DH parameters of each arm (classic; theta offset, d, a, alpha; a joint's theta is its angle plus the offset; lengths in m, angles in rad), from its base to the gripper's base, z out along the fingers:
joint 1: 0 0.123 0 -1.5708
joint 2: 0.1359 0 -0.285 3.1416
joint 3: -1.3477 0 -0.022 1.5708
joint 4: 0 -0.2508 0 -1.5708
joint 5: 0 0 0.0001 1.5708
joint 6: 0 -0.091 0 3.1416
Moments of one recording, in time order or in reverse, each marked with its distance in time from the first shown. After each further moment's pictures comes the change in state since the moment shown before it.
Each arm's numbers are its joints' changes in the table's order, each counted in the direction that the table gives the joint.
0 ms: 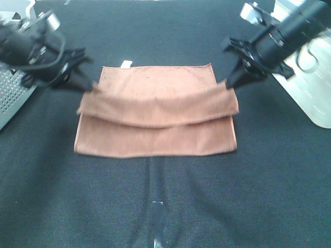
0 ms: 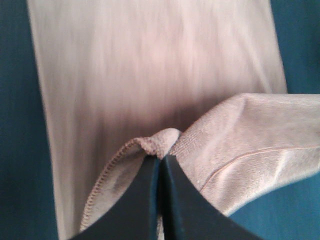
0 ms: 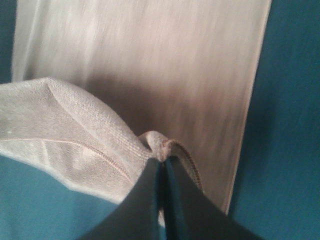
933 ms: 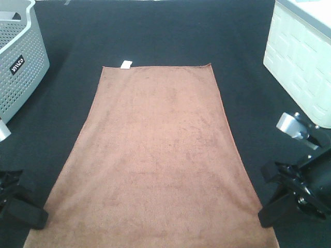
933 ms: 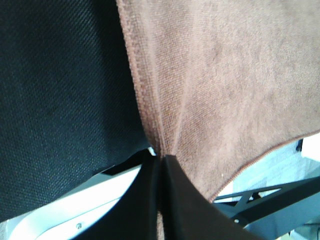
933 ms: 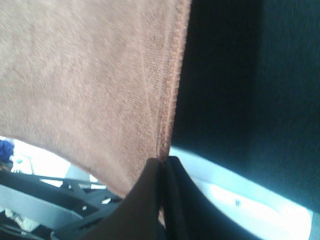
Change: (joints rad) left arm 0.000 -0.554 -0.828 0.044 -0.162 -0.004; right arm 0.000 -0.572 -1.009 -0.222 0.062 0.201
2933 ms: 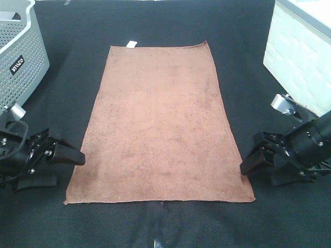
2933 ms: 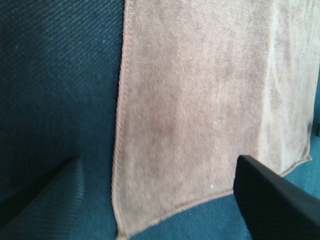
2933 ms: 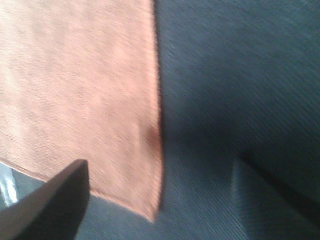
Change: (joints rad) left arm 0.156 0.475 0.152 0.634 0.107 -0.648; right arm -0.121 0.396 0.228 -0.126 0.185 0.305
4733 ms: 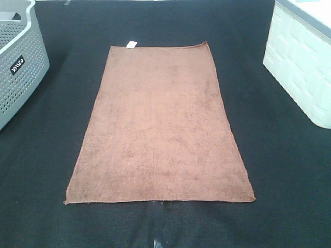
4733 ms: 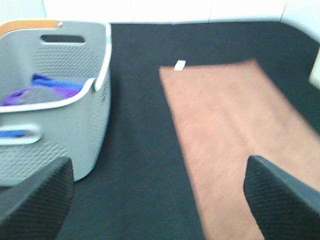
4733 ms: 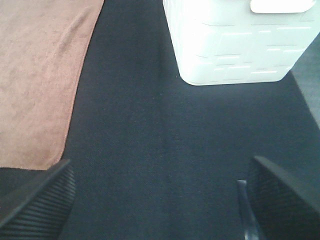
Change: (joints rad) left arm 0.000 -1.658 -0.104 -1.285 -0.038 1.024; right arm -0.012 -1.639 -0.182 0.963 -0.354 -0.725
